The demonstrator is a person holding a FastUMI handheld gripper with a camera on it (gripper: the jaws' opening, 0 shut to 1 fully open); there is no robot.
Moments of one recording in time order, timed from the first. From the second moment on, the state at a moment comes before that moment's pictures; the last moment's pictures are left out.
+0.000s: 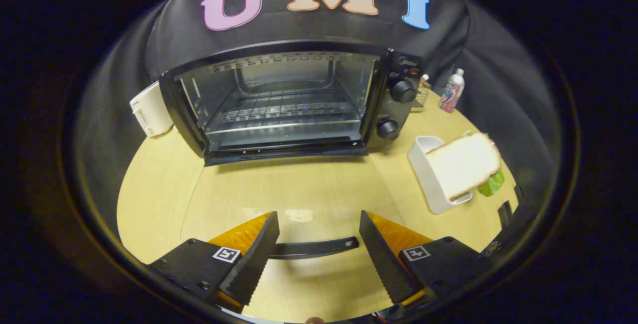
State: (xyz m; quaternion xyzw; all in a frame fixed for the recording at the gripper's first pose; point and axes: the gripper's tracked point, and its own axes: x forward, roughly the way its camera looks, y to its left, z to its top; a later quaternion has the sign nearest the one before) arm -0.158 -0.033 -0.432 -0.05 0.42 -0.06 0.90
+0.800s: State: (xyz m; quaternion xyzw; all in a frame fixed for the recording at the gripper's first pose) arm -0.120 -0.235 -0.283 0.08 0.23 -0.30 0.92
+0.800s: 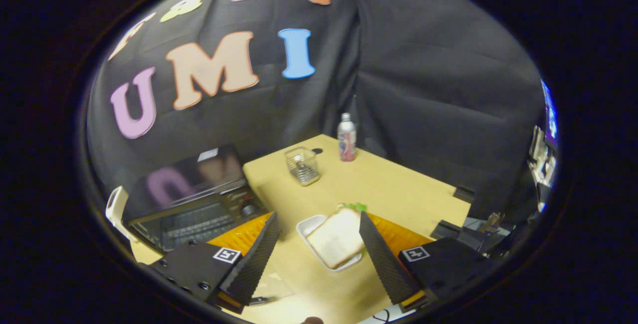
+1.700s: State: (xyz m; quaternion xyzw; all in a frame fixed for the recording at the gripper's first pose) arm -0.120 -0.295 -0.406 0.21 0.28 -0.28 0.89
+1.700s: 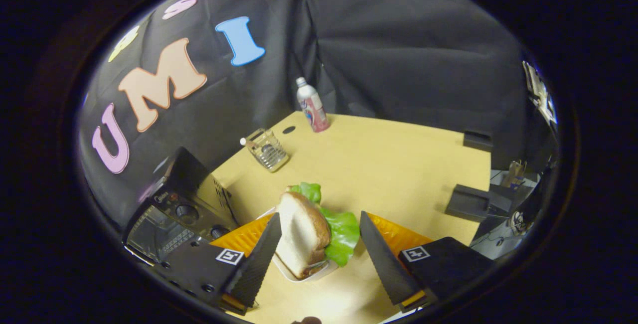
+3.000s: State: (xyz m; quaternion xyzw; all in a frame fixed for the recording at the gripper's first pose) arm -0.096 -0.262 -0.333 0.30 0.18 -0.23 0.91
